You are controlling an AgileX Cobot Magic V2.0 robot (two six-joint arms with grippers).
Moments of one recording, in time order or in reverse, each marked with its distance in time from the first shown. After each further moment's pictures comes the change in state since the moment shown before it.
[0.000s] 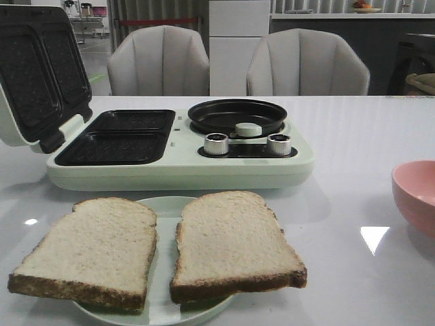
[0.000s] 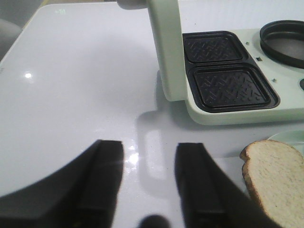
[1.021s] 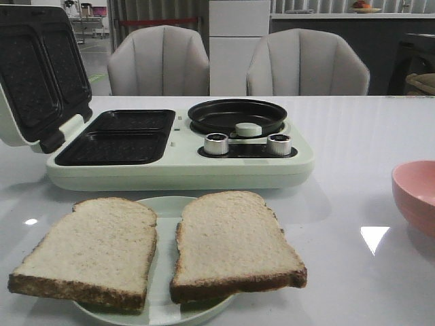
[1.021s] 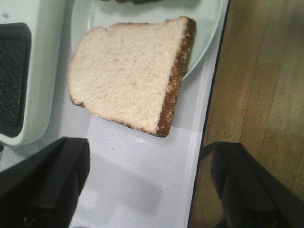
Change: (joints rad) left arm -0.928 0.510 0.000 0.589 0.111 0.119; right arm 0.000 0.017 0.000 0.000 -0.022 0.000
